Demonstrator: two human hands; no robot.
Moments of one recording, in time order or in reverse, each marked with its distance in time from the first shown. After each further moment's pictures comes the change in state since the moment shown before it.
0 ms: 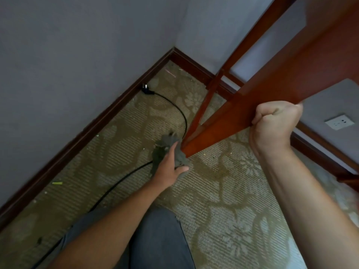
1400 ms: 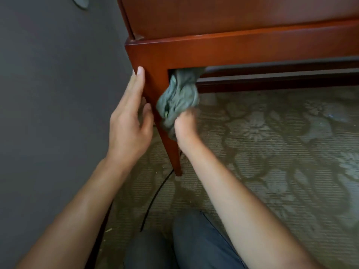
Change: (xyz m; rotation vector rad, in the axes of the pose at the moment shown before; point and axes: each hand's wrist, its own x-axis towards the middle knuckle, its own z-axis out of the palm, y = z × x) left_hand -0.099 0.289 -0.087 0.582 0.284 0.919; right_hand -0.037 -0.031 0.003 0.508 0.119 0.705
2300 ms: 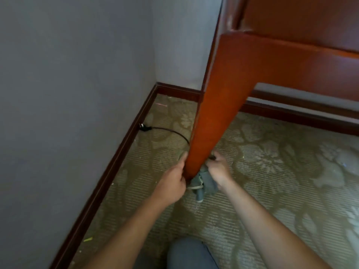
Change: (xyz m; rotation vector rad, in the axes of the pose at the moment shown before) left_hand -0.093 -0.109 0.108 -0.265 -0.572 -0.660; right_hand 0.078 0.140 -0.053 -0.368 0.037 0.141
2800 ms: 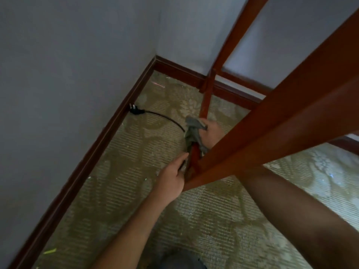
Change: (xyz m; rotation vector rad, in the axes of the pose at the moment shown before) left_hand 0.075 -0.086 0.039 -0.355 0.035 -0.131; right_hand 0.182 0.018 0.021 -0.885 -0.103 -0.400
